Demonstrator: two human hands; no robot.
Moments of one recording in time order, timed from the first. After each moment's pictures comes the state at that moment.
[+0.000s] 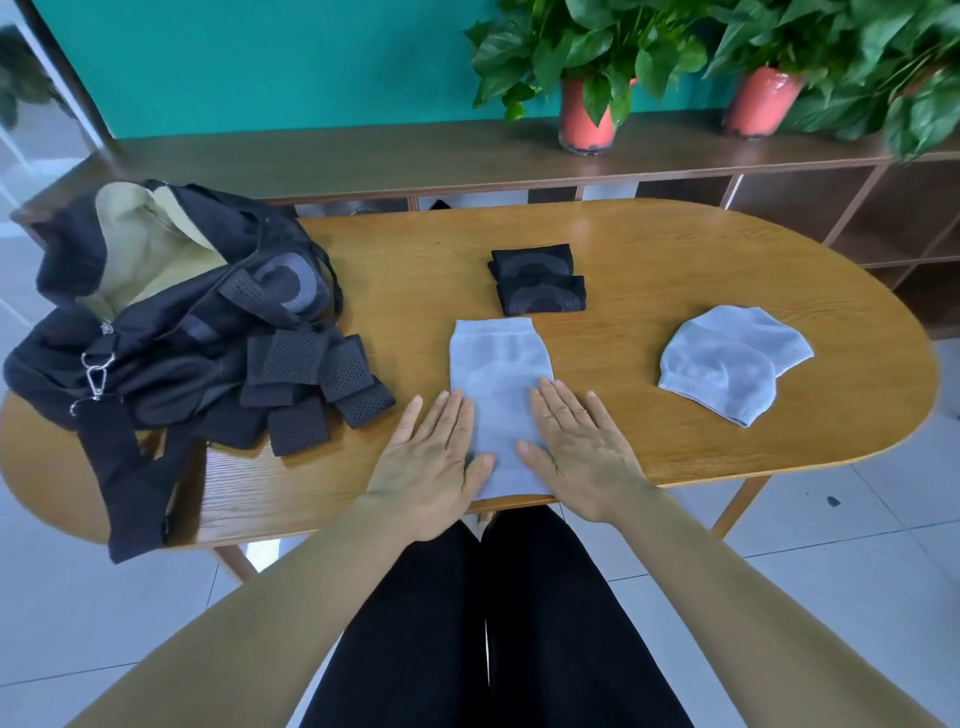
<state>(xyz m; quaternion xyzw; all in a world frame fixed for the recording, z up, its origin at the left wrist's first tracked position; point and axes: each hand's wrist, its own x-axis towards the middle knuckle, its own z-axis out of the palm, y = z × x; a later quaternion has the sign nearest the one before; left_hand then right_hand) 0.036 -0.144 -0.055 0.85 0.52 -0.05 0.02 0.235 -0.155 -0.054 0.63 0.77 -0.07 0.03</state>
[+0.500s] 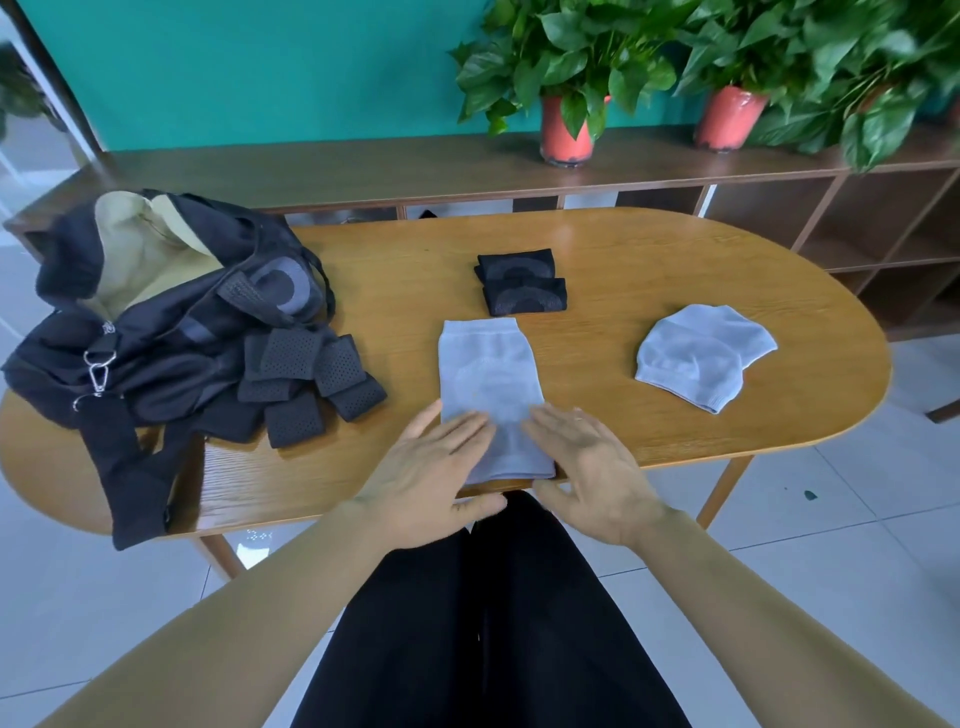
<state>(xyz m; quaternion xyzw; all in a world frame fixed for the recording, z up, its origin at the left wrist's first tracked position) 0.030 -0.166 -0.039 0.92 0.39 0.01 -0.01 0.253 -0.201 -0.047 0.56 0.82 -0.07 -0.12</state>
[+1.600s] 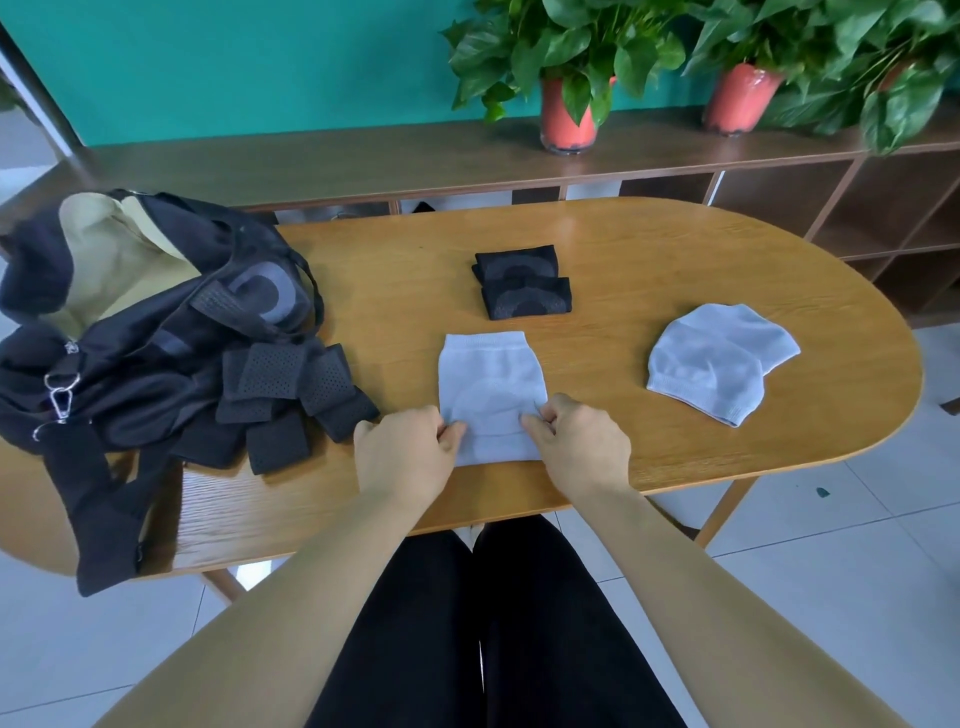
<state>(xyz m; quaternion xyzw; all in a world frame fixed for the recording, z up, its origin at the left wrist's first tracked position) 0.050 -0.126 -0.036 0.73 0.67 0.13 0.06 0.225 -0.143 -0.046 0.77 0.59 -0.11 -0.22</state>
